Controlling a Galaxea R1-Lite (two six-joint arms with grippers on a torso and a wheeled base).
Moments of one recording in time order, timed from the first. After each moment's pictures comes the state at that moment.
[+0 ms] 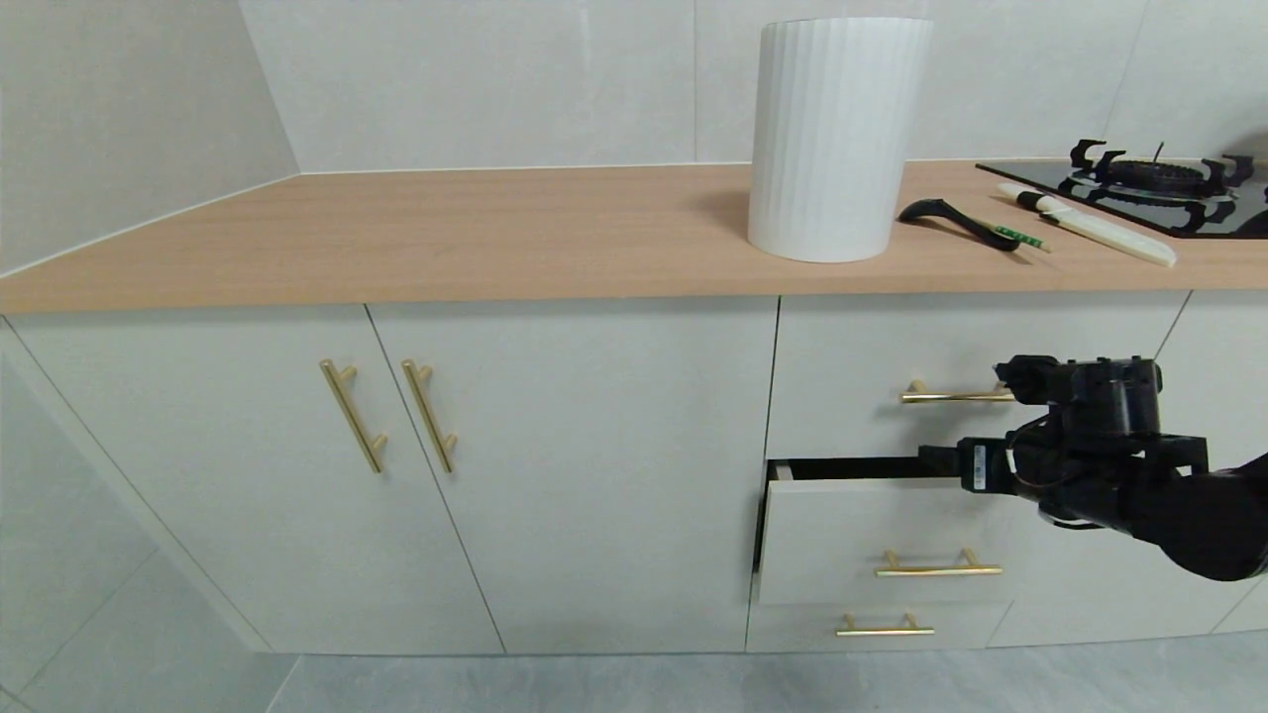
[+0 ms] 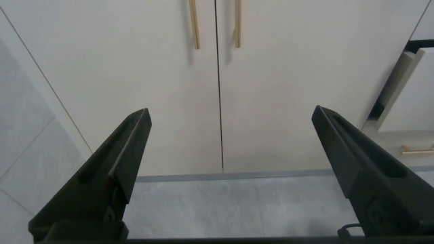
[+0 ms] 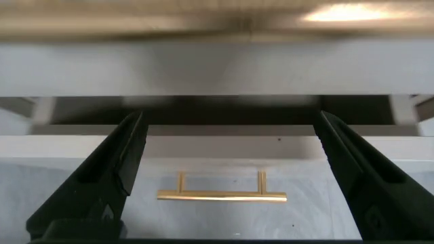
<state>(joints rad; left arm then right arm) 0.00 0.00 0.00 -0.01 -0.02 0.03 0.15 1.91 -0.74 -0.68 -0.10 0.10</state>
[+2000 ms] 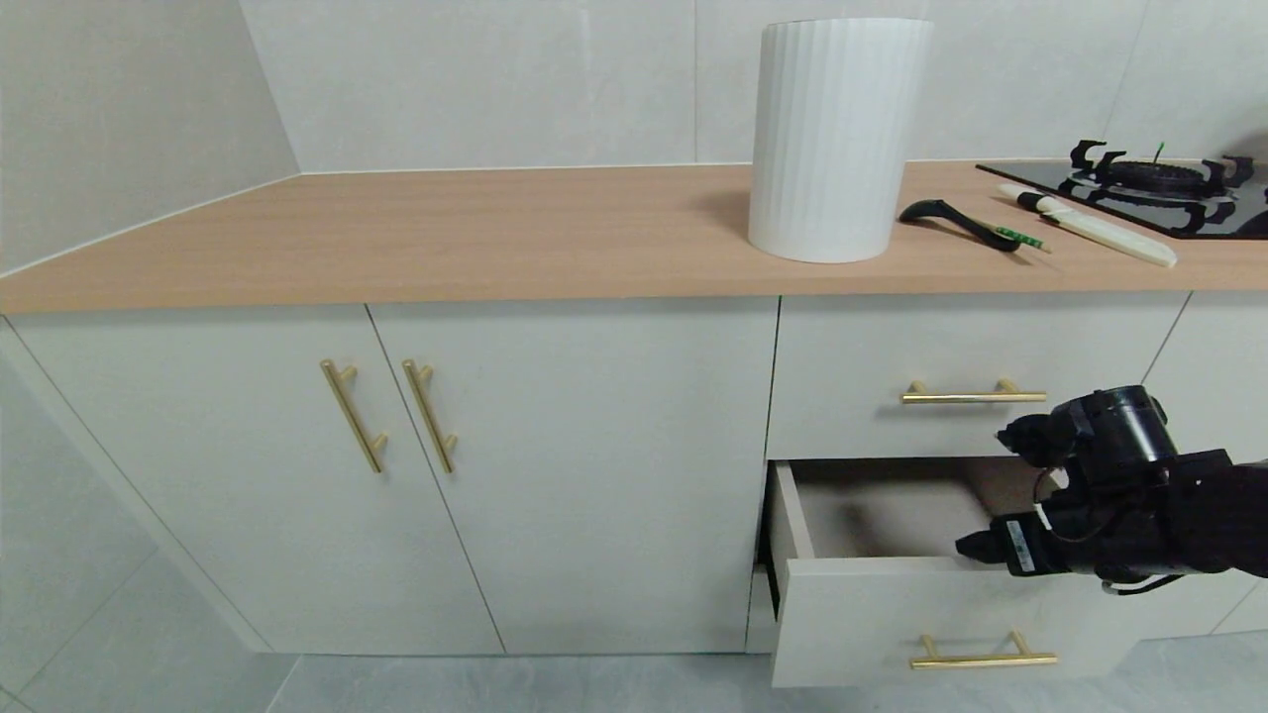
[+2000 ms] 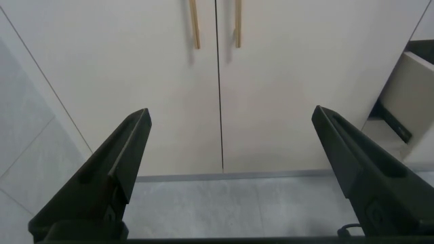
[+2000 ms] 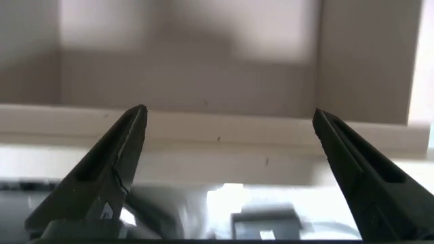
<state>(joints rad) 0.00 0.00 0.00 -0.01 -0.02 0.03 0.15 1.81 -0.74 -0.16 -0.13 0.02</state>
